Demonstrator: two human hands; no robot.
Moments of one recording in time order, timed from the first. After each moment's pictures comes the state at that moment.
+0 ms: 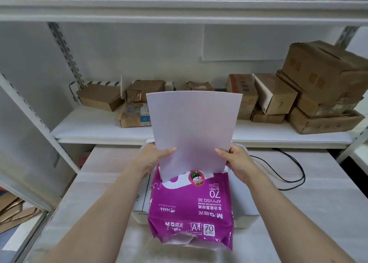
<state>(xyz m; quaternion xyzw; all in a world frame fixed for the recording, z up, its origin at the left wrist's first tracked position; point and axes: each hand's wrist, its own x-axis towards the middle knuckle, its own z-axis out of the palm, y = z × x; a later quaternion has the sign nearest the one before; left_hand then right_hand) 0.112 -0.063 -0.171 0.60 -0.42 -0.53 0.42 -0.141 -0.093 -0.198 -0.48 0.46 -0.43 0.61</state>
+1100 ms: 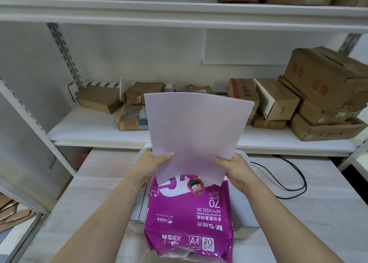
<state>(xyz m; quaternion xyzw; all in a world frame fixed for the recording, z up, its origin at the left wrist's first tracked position) 0.113 -0.065 -0.179 0.58 -0.42 -0.52 0.47 -0.134 -0.098 -0.201 -0.46 0.45 -0.42 0.64</state>
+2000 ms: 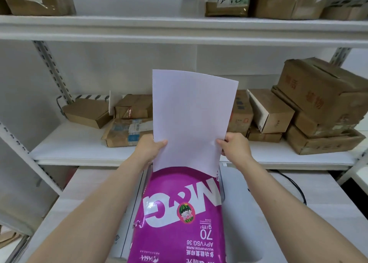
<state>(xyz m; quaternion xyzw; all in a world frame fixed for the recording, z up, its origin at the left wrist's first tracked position) 0.095 -0.168 -0.136 0.69 -0.46 -0.39 0.41 -0.151 -0.200 -0.149 -0.60 0.64 -0.37 0.31</state>
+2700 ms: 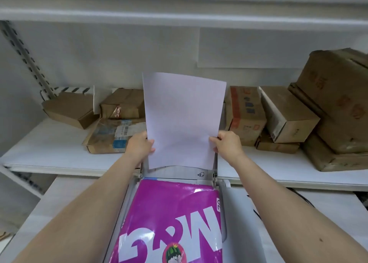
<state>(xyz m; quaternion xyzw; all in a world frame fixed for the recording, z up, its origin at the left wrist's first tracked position) 0.114 -0.298 -0.188 0.75 -0.45 -0.34 0.34 -0.142 -0.331 -0.187 -0.63 0.63 -0.31 0.33</state>
